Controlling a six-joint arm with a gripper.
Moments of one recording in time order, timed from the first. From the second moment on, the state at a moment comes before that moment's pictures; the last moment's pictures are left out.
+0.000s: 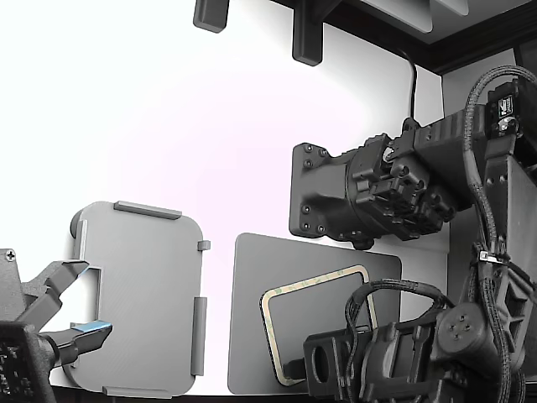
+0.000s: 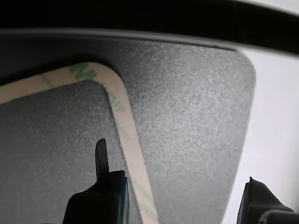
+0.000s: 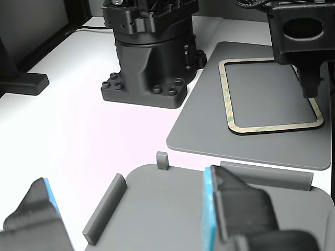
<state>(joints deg) 65.8 97.9 101.7 80.5 4.0 -29.4</state>
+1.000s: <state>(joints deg) 63.2 90.6 102.6 77.8 0.3 -41.4</state>
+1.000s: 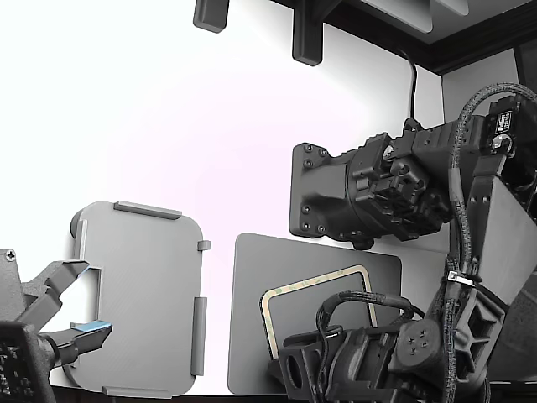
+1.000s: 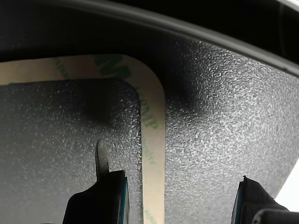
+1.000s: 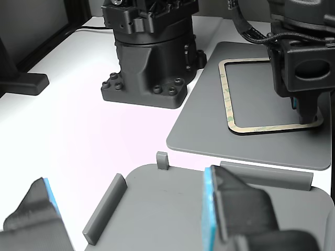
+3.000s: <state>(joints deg) 61.3 87.7 92.8 85.8 6.5 -25.3</state>
